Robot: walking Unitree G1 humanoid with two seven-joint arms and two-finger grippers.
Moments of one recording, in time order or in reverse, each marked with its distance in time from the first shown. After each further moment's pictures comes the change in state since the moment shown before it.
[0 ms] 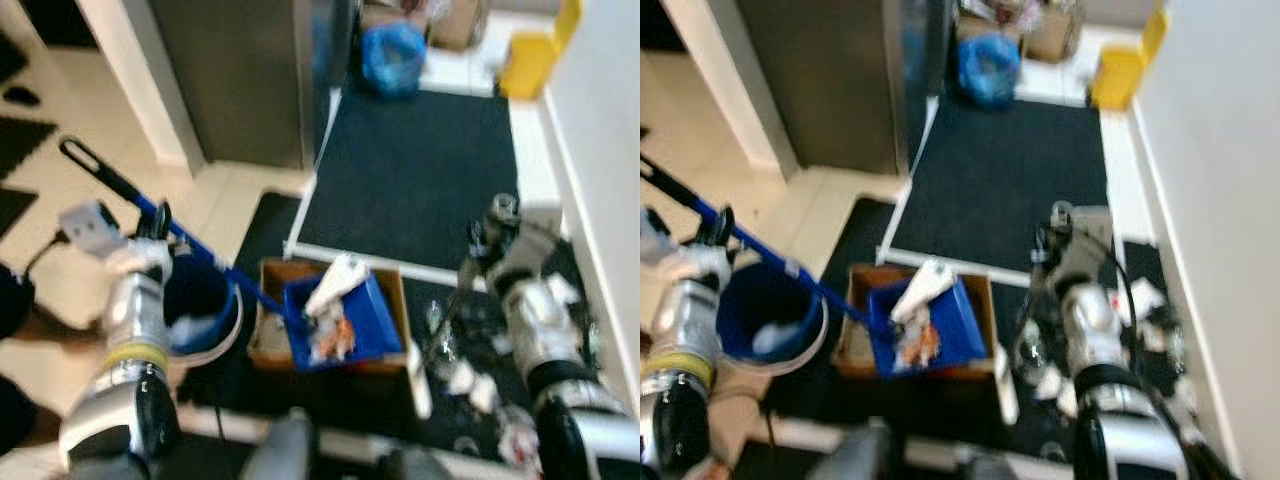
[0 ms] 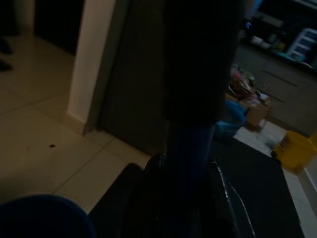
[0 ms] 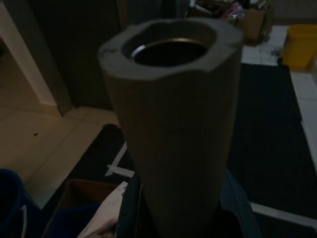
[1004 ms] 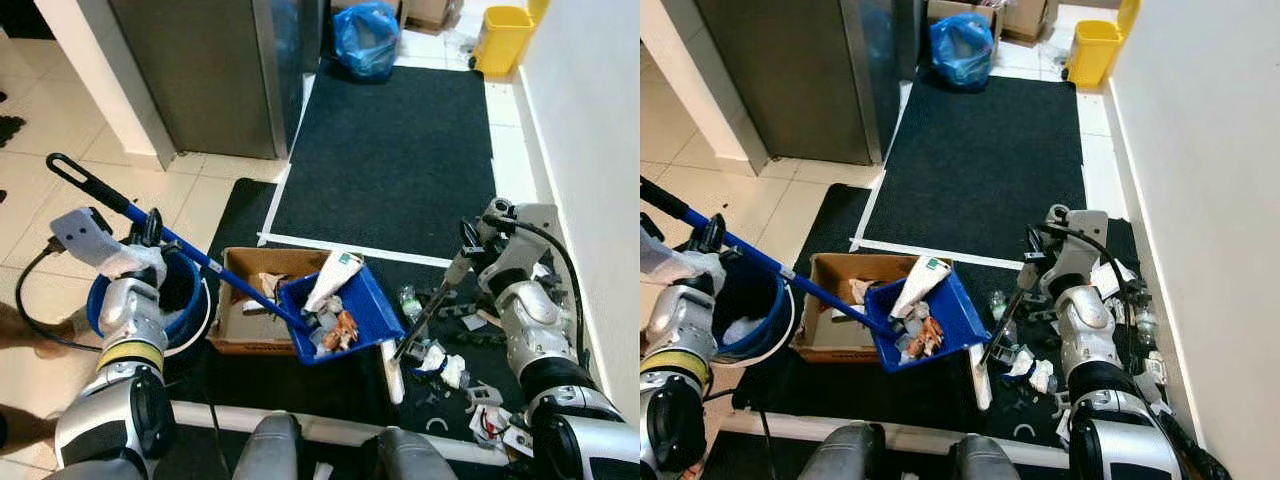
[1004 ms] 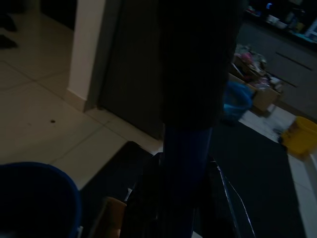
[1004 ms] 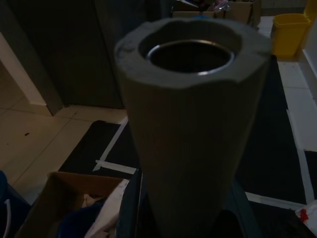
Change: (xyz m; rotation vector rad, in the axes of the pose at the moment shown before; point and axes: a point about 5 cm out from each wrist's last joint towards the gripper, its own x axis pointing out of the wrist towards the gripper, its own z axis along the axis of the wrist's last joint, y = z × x) left arm 0.002 0.011 0.008 0.005 0.010 0.101; right arm -0.006 0.001 -0.003 0.018 -0.013 0.013
